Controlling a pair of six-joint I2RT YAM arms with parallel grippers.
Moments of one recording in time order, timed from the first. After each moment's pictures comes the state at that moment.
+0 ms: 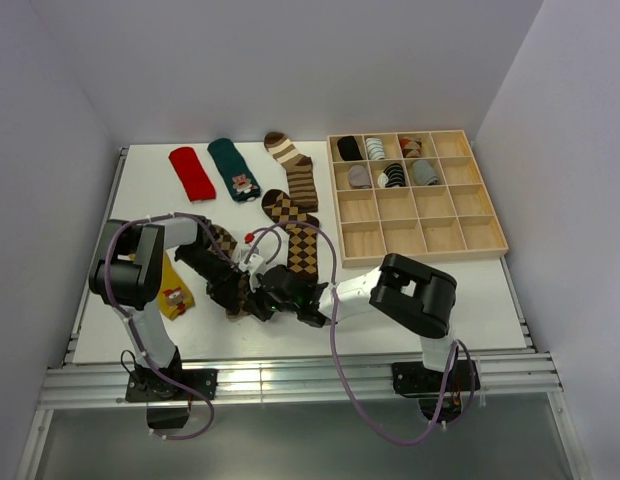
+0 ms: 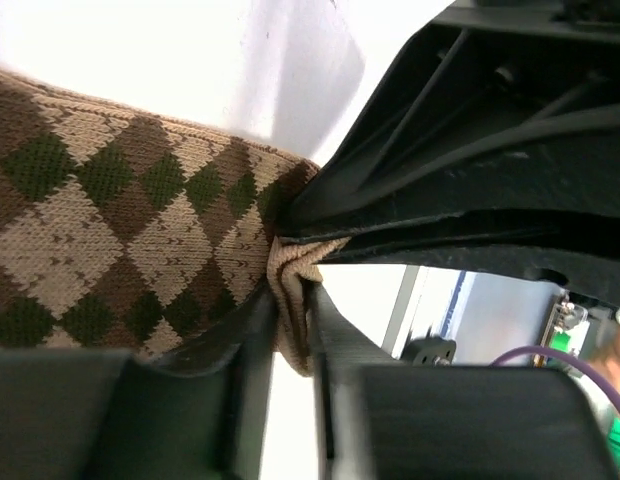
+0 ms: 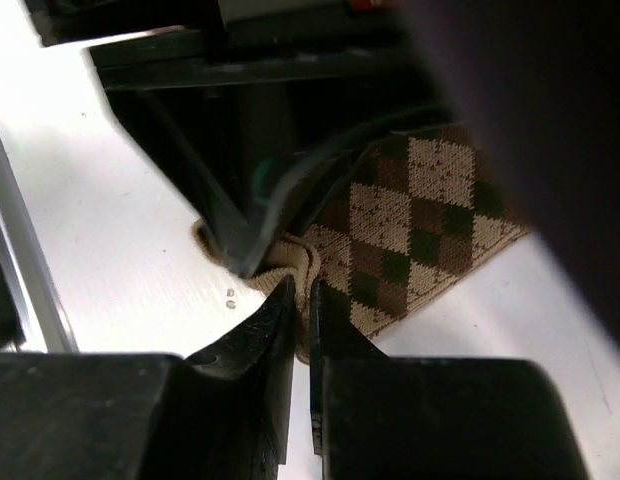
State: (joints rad) left arm -0.19 1.88 1.01 -1.09 0.82 0.99; right arm 1.15 1.90 0.90 0.49 -0.03 0.27
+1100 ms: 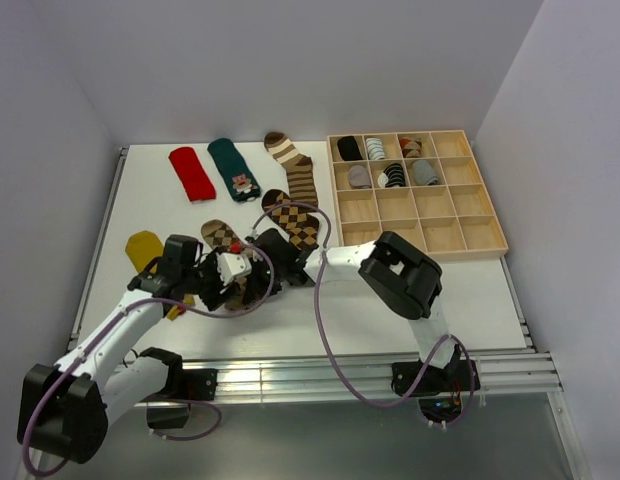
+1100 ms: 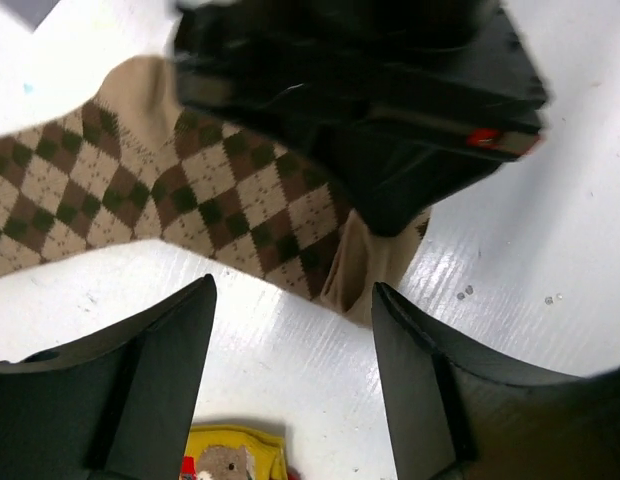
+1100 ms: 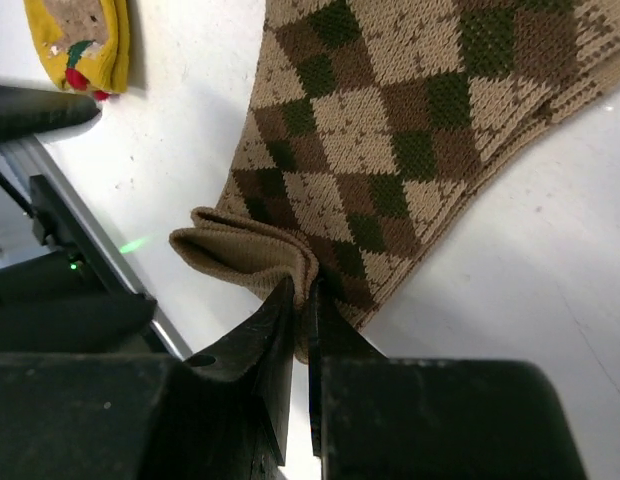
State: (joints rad) left arm -0.27 1.00 0.56 -0.47 0.47 0.75; right arm 0.97 2.04 1.22 0.00 -0.33 0.72
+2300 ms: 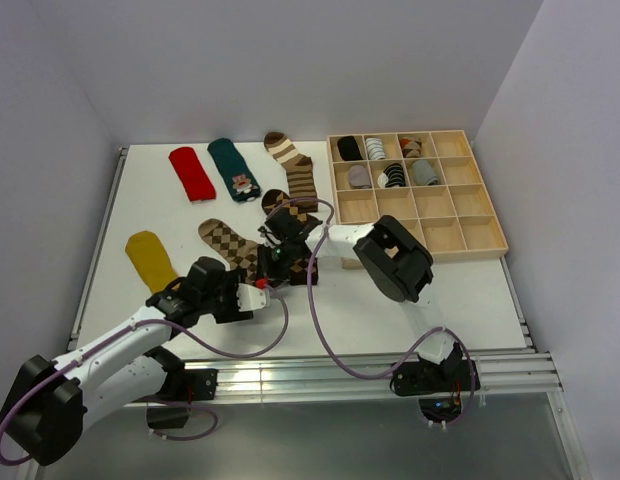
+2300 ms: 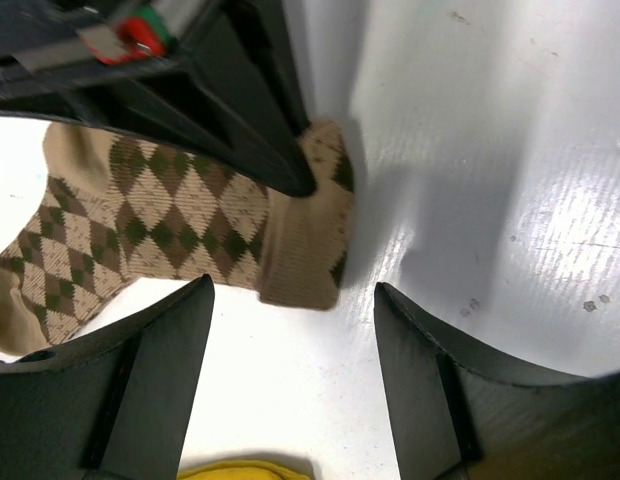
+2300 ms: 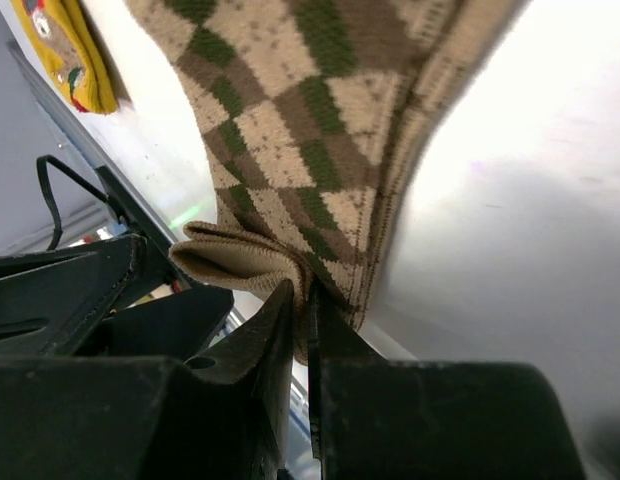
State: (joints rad) left arm -0.59 0.93 0.40 -0.29 0.18 0.86; right arm 0.82 2.17 1.40 -0.25 -0.62 0.78
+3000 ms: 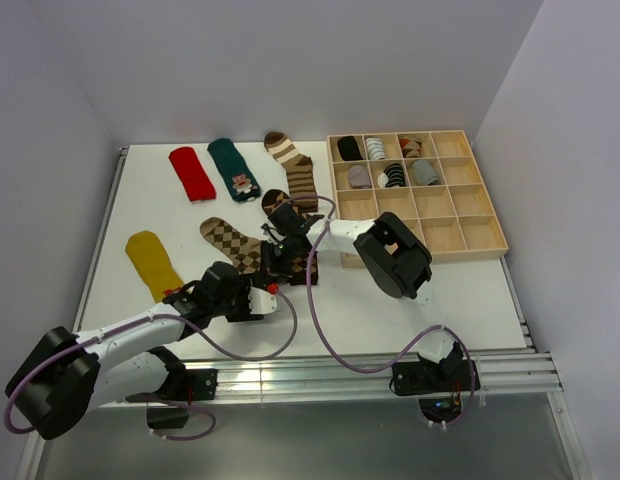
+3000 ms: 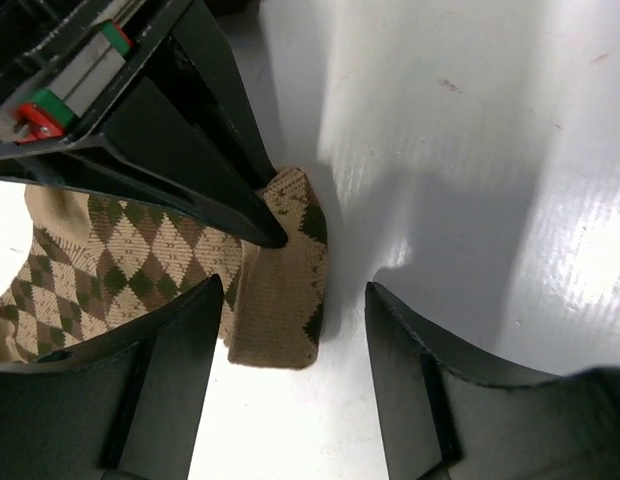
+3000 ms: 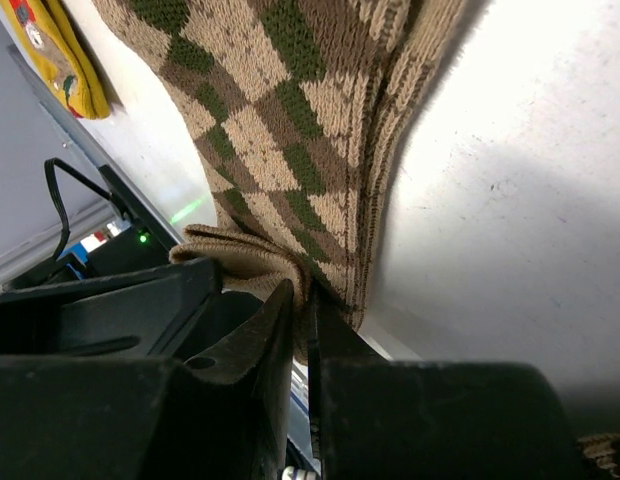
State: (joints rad) left arm -0.69 1.06 0.35 -0.06 0.14 0.84; right arm 0.78 2.20 1.46 -0.35 -0.66 0.75
